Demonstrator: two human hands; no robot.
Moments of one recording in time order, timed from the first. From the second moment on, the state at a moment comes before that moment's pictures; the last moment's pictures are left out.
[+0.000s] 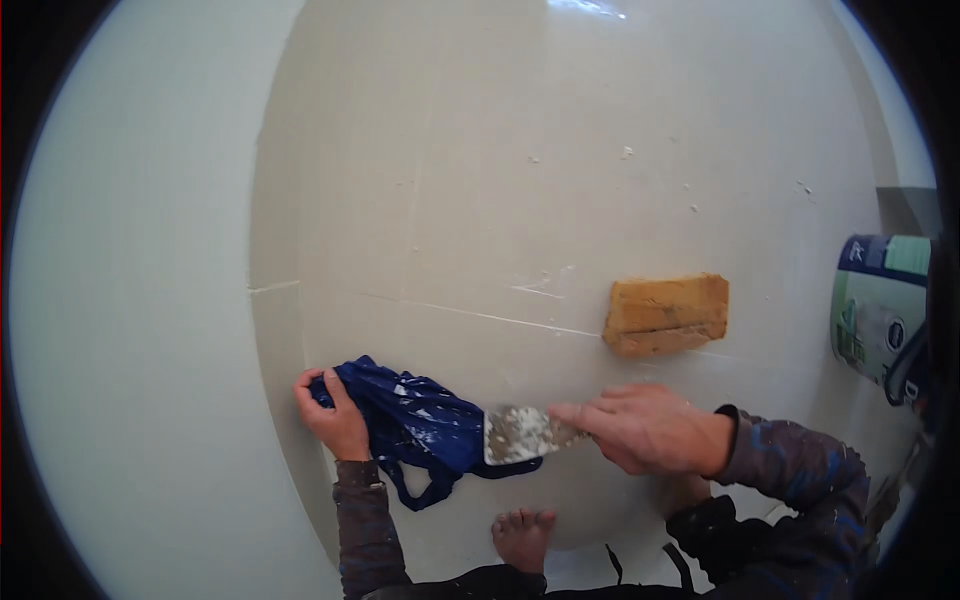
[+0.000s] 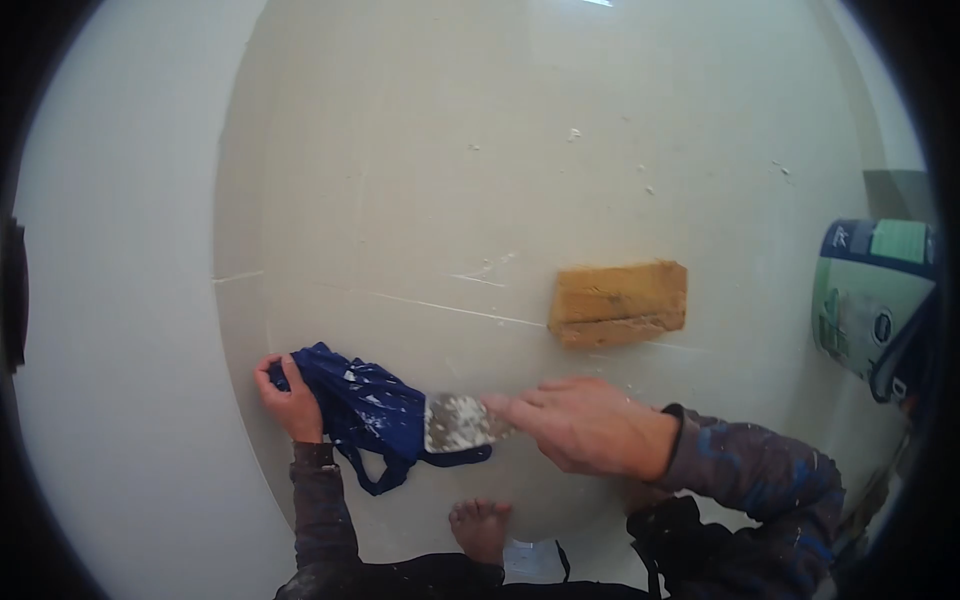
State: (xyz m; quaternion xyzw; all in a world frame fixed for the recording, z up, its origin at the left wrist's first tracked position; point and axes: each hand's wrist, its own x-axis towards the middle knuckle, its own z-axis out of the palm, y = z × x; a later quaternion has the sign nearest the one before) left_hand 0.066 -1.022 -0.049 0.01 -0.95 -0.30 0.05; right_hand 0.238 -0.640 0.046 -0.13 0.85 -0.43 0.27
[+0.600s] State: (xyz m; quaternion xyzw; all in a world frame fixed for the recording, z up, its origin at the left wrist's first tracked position) left_hand 0.110 -1.039 -0.044 -0.05 -0.98 -0.18 0.07; right_hand 0.259 -0.588 0.000 -0.09 0.99 -0.11 -0.07
